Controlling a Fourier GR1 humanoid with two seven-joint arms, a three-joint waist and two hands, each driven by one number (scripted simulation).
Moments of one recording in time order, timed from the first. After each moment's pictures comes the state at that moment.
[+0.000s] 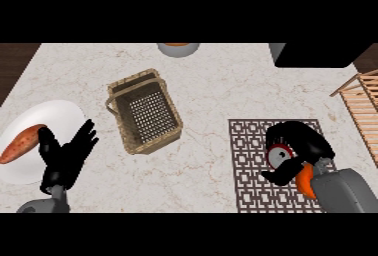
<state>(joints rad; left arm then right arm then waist) -0.04 0.20 0.06 -1.36 0.16 0.01 0.29 -0.24 -0.34 0.20 -1.41 0.75 0.40 0.13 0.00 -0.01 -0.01</state>
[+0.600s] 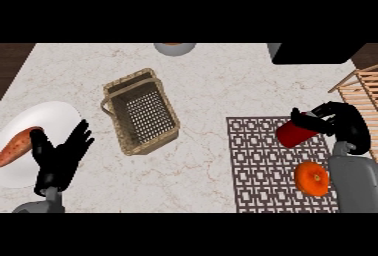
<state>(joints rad) -0.03 0.21 0.08 -1.38 0.16 0.00 0.28 -0.32 -0.19 -0.22 -1.36 0.80 -0.01 0.70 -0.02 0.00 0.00</state>
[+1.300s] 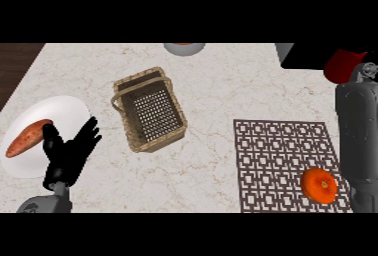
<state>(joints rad) -0.06 0.20 0.05 -1.36 0.15 0.00 0.30 -0.80 -0.23 -0.29 -1.35 1.50 -0.14 1.20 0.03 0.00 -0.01</state>
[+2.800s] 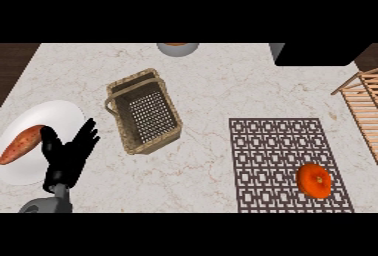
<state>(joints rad) -0.05 0.18 0.06 -1.36 0.13 0.01 0.29 -1.13 -0.45 -0.68 -1.34 1.74 0.22 1.03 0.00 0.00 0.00</state>
